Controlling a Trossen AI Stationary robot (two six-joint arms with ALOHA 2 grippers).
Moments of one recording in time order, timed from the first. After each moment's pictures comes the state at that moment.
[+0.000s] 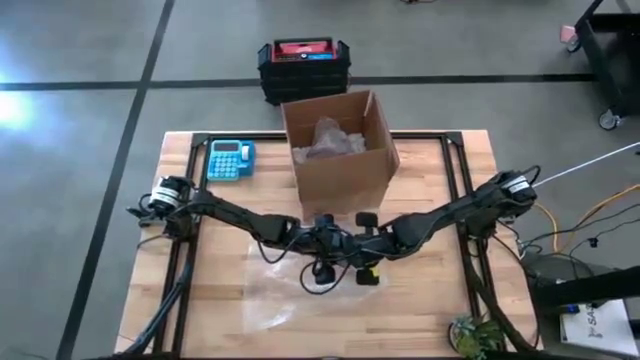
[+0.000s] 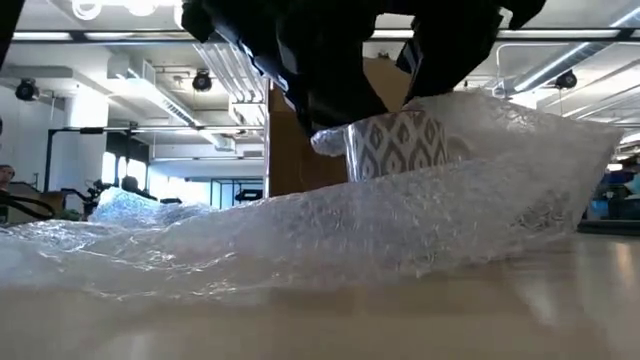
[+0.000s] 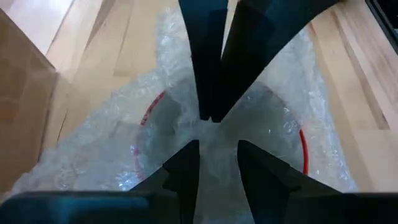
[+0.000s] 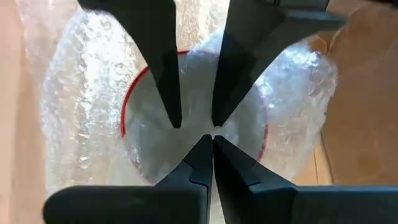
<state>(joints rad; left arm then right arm) -0.22 1.84 1.23 -0.07 -0.13 -0.19 0.31 1.76 1.25 -0.68 0.24 0.26</state>
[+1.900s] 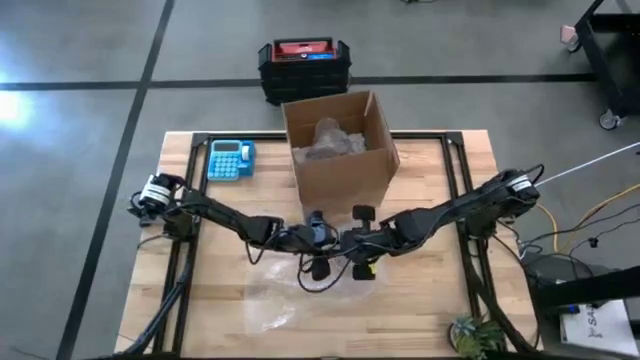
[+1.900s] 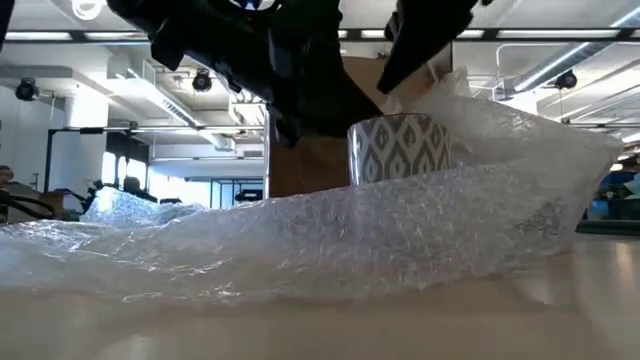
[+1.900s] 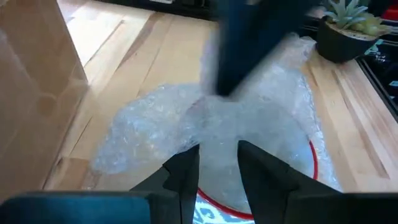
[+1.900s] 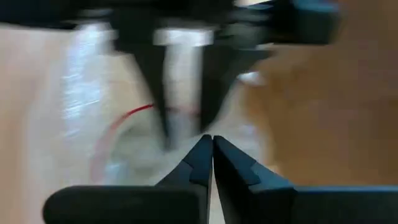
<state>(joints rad) -0.23 1.78 0.99 0.31 -0.22 -0.30 0.30 1.74 1.35 -0.69 0.42 0.19</state>
